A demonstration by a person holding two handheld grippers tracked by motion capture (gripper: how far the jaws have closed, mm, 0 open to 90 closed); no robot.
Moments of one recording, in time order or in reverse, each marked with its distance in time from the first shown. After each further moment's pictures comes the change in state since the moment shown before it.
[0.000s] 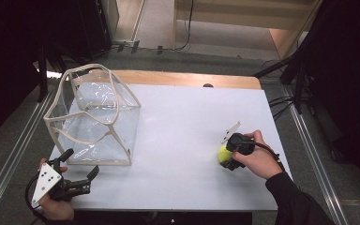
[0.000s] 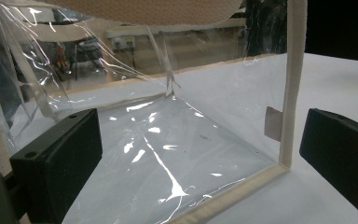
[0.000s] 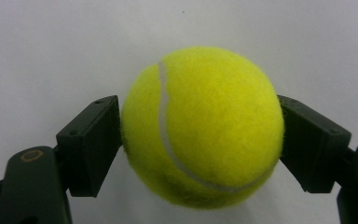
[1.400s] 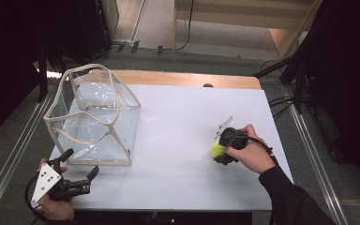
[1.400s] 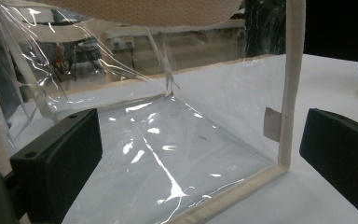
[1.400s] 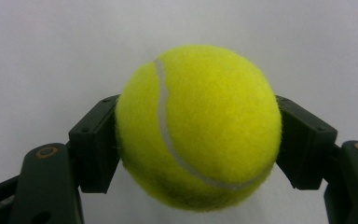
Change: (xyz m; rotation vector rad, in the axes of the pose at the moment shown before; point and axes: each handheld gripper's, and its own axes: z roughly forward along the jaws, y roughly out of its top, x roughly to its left) left arm 0.000 0.000 0.000 -0.004 -0.004 -0.006; right arm 0.002 0.028 -0.007 -0.010 0.014 -0.046
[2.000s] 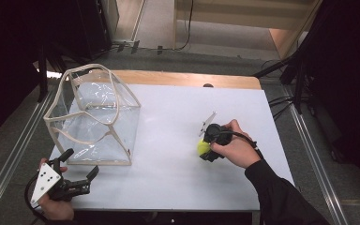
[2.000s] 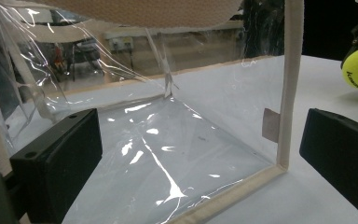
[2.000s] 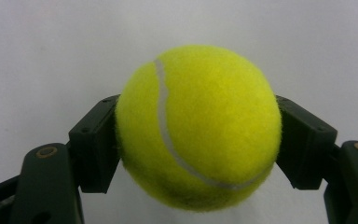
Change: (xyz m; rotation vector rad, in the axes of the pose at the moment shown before) left arm 0.000 0.000 0.000 -0.001 -0.005 -0.003; right arm 0.013 0.044 0.004 -0.013 0.036 -0.064
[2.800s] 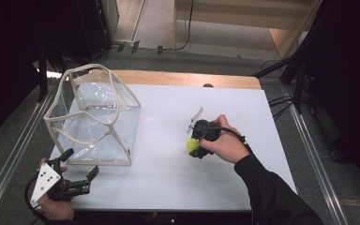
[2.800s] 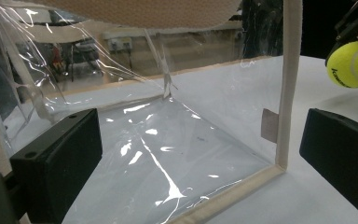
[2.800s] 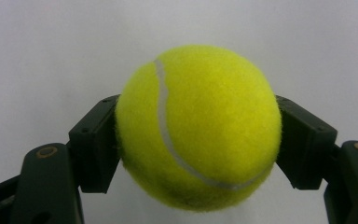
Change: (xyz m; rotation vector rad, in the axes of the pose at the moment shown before) left arm 0.000 0.000 0.000 -0.002 -0.006 0.000; right arm 0.006 0.035 0.000 -0.018 0.018 -0.056
